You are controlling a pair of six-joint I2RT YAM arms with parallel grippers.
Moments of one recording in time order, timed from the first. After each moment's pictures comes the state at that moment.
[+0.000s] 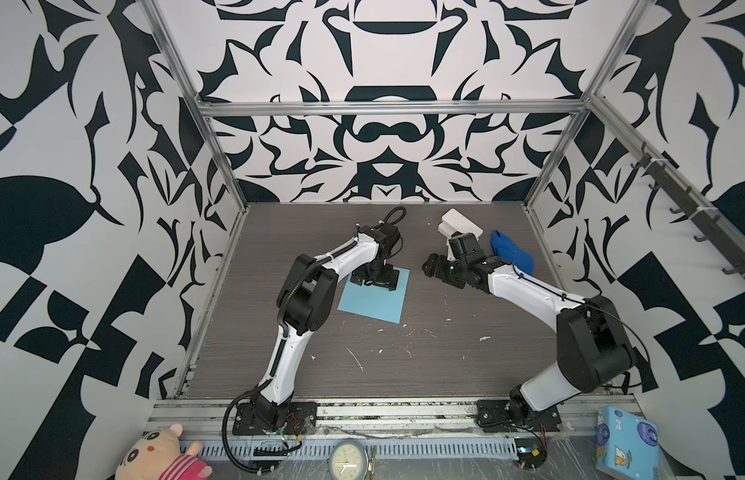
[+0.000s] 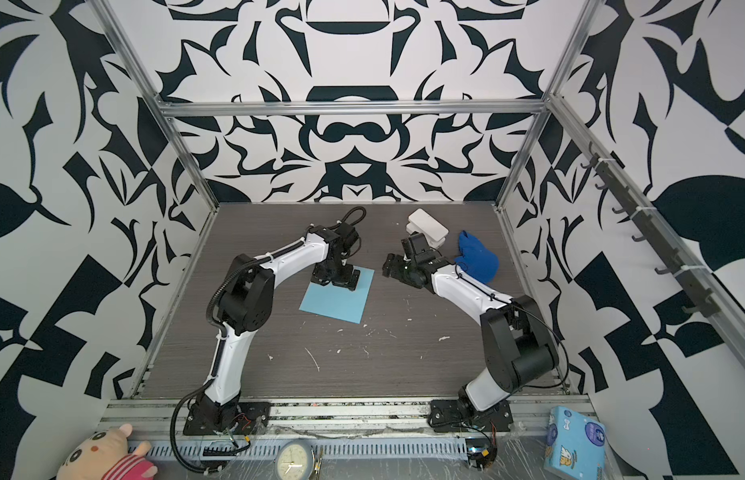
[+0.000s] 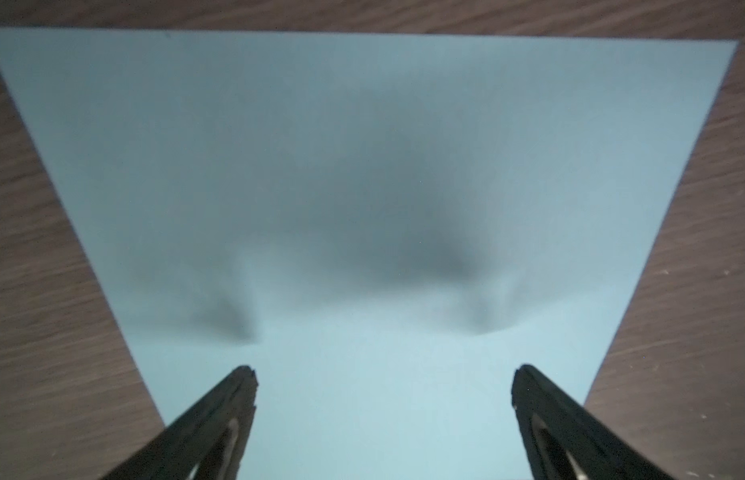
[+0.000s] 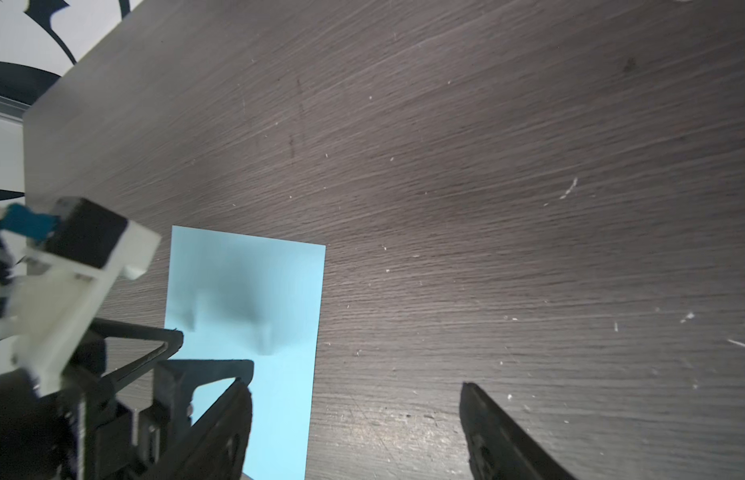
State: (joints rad) left arm -0.65 2.23 1.82 -1.08 0.01 -0.35; right arm 0.39 1.56 1.00 -0.33 -0.12 0.69
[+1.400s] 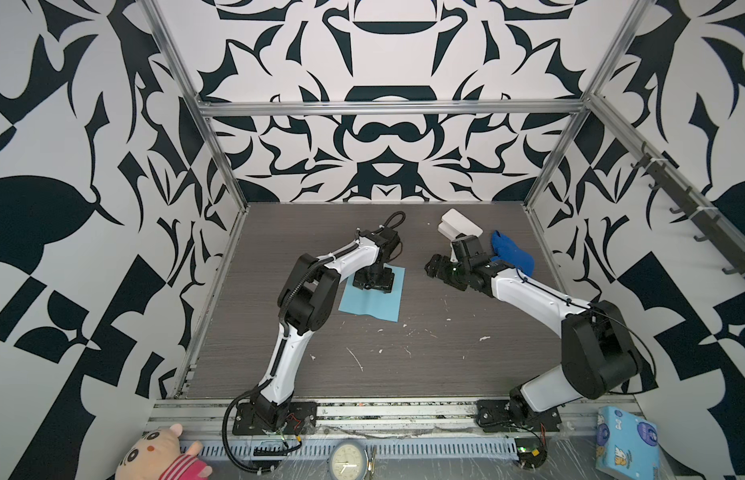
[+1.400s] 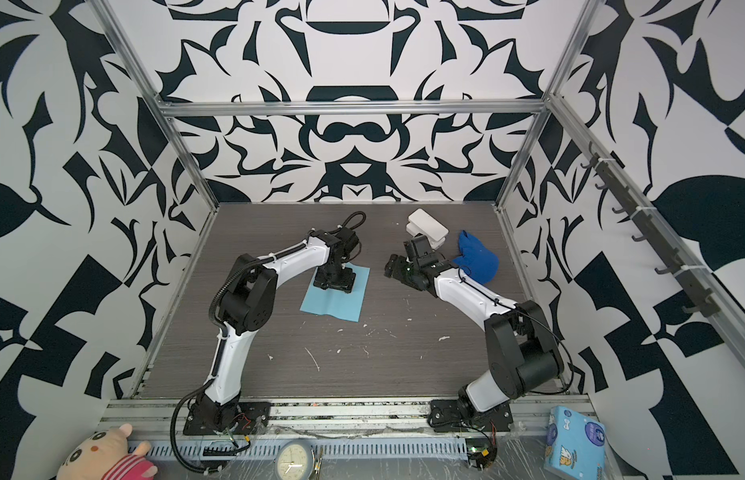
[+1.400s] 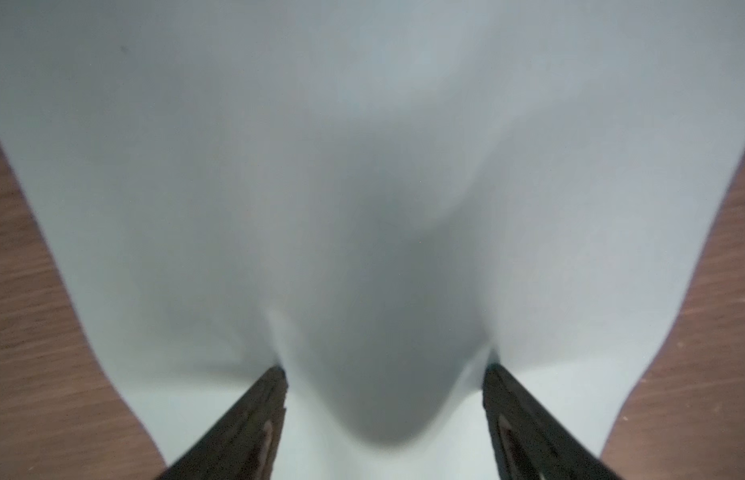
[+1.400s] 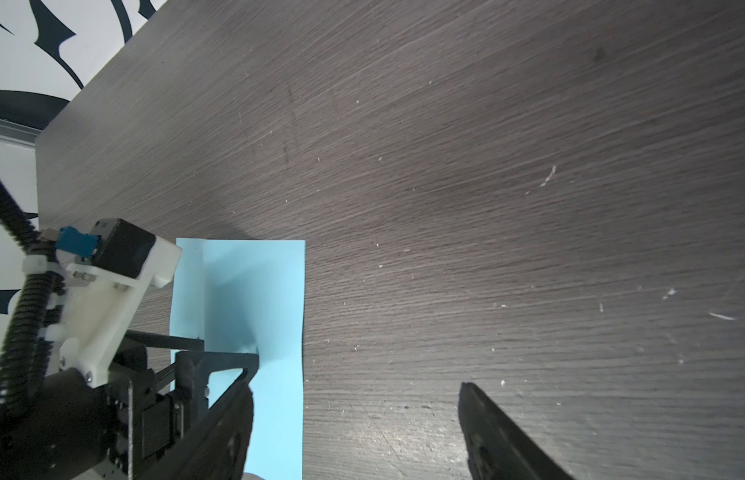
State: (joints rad) left arm -0.64 2.23 1.74 -1.02 -0.01 -0.39; right arm 0.39 1.52 0.97 -0.31 -0.10 0.74
